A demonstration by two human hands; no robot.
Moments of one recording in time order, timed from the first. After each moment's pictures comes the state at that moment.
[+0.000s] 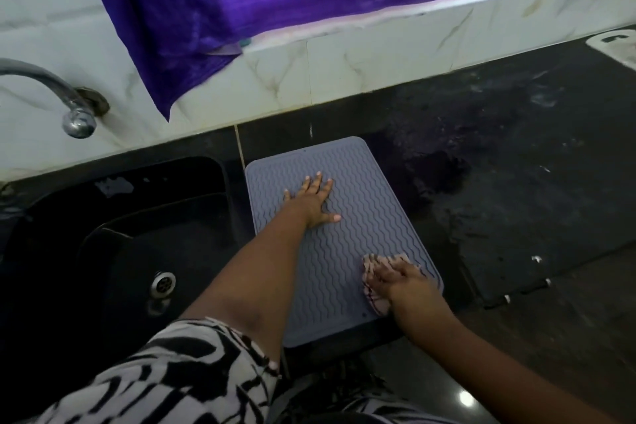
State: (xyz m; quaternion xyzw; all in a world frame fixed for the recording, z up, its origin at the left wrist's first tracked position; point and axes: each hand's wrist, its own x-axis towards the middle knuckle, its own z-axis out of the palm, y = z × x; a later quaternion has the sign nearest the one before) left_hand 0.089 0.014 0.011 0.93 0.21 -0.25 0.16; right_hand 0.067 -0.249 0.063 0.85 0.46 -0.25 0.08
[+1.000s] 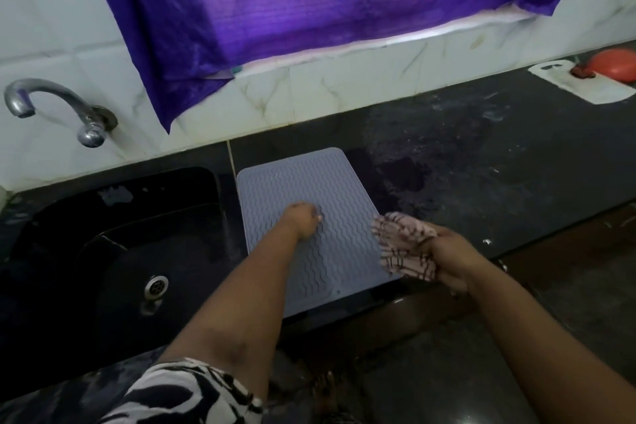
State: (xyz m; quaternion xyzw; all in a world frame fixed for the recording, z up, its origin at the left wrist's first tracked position) left_hand 0.049 -0.058 0.044 0.92 0.29 -0.14 0.23; right_hand 0.105 -0.325 0.114 0.65 0.04 -0.44 -0.62
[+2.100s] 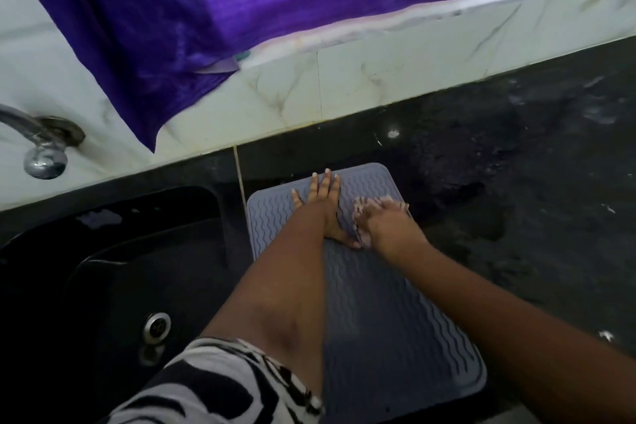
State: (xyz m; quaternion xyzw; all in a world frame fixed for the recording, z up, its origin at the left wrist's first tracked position) left_hand 0.168 0.071 0.000 0.92 0.24 -0.28 0.15; right_hand 0.222 -0.075 0.024 0.86 0.45 -0.19 0.11
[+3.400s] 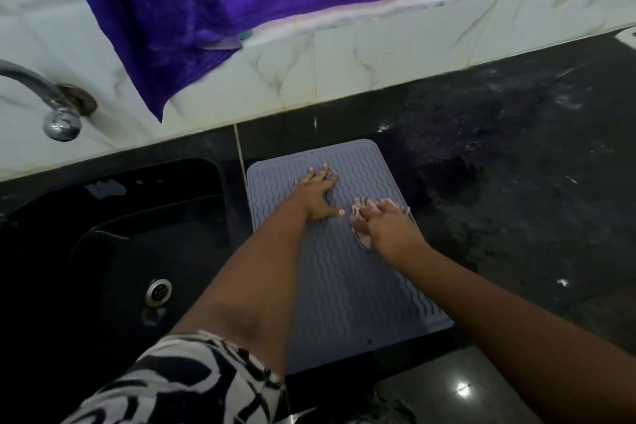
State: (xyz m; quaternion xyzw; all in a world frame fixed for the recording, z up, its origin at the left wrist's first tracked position) left_hand 0.120 0.049 0.002 0.94 0.20 -0.19 0.22; right_hand 0.167 -0.142 0.026 0.85 0.49 -0.18 0.10
